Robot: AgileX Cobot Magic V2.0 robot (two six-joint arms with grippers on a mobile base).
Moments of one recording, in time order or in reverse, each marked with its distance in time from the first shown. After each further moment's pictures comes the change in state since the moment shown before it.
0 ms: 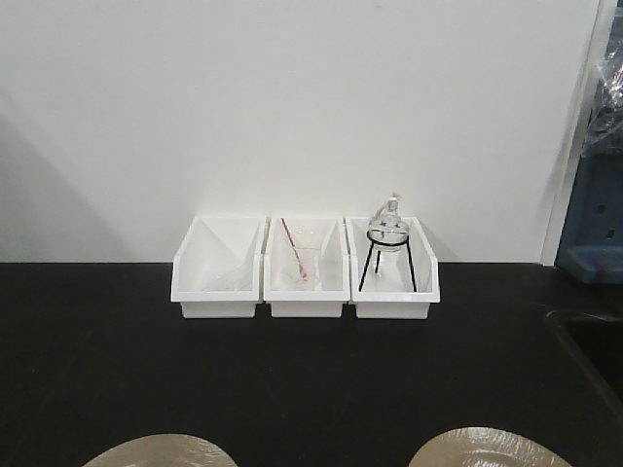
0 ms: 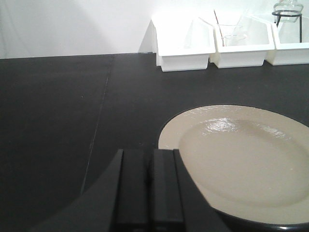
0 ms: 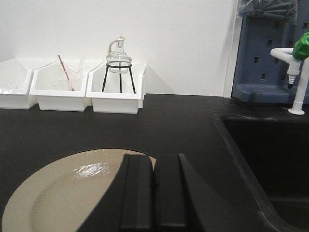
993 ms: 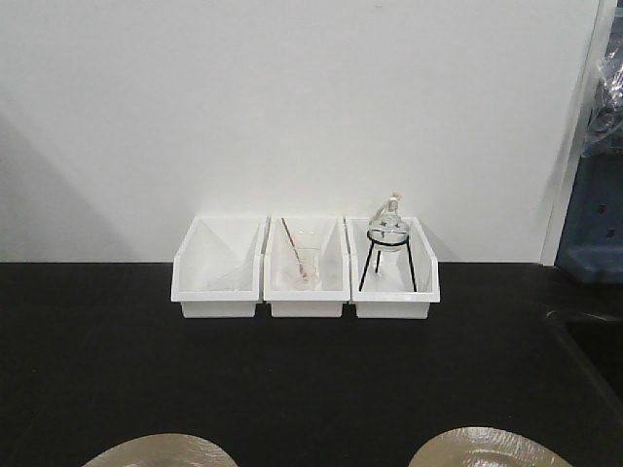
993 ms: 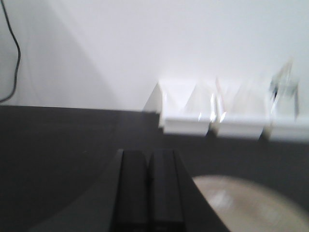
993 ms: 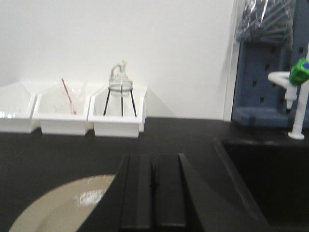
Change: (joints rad) left arm 0.000 0.000 0.000 -0.090 -0.253 -0.083; right arm 0.000 0.000 0.000 0.000 -0.101 0.000
